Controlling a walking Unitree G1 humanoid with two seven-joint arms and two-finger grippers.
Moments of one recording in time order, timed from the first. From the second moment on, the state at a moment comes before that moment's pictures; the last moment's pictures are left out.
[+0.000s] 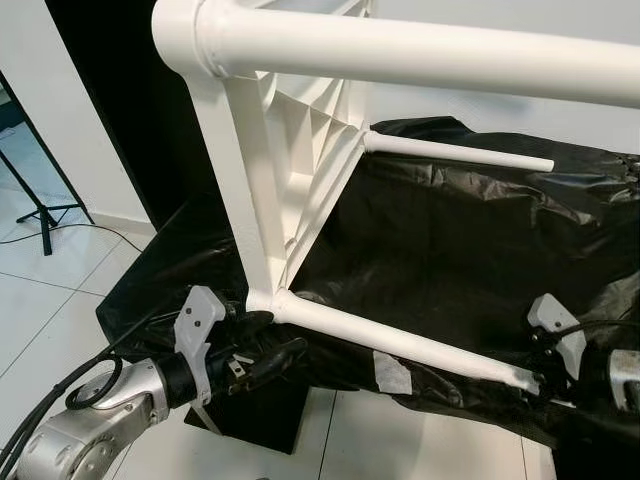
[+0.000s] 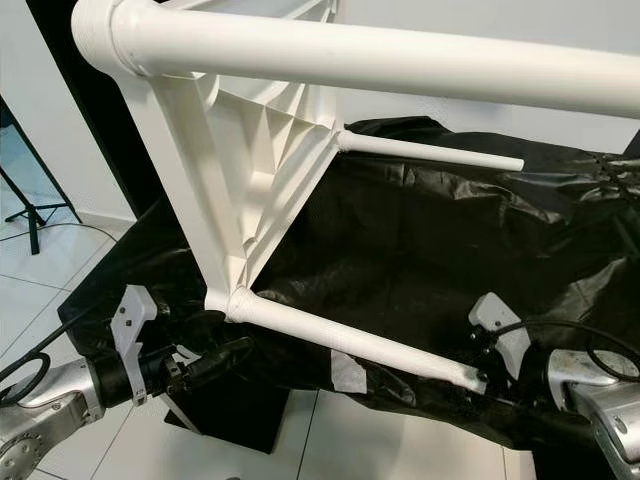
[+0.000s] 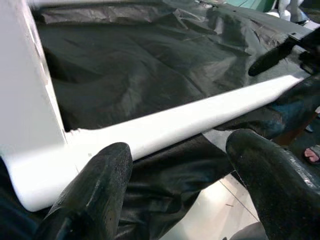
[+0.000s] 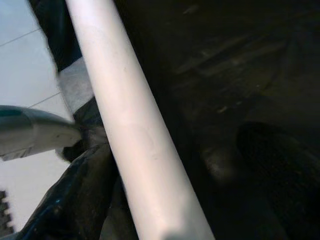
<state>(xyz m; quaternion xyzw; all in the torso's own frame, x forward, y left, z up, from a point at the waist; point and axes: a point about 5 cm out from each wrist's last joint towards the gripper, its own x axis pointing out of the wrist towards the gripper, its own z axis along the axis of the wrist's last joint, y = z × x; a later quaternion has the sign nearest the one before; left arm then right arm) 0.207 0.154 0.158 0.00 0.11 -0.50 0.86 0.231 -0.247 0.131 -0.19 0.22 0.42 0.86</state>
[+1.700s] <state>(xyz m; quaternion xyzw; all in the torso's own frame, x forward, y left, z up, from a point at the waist) 0.281 0.178 0.184 0.05 0.01 -0.32 0.95 0.267 -0.166 0.174 -0.03 -0.09 0.19 0.98</state>
